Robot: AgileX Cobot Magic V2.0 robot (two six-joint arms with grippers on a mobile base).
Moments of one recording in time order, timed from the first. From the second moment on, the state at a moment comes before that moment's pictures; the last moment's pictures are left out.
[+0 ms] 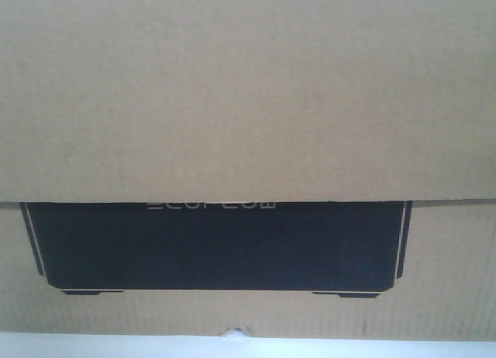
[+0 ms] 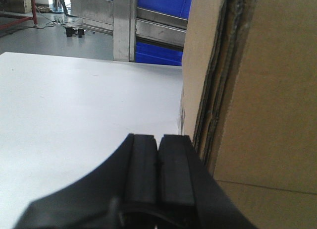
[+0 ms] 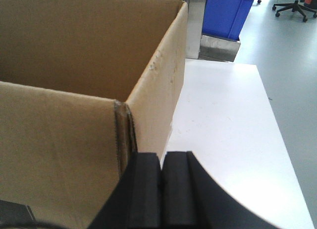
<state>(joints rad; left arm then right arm) -0.08 -0.01 0.03 0.04 0.10 -0.11 0.03 0.17 -0.41 0.23 0.54 -0.21</state>
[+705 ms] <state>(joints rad) -0.08 -0.01 0.03 0.04 0.09 -0.11 0.03 0.16 -0.38 0.21 0.51 -0.21</state>
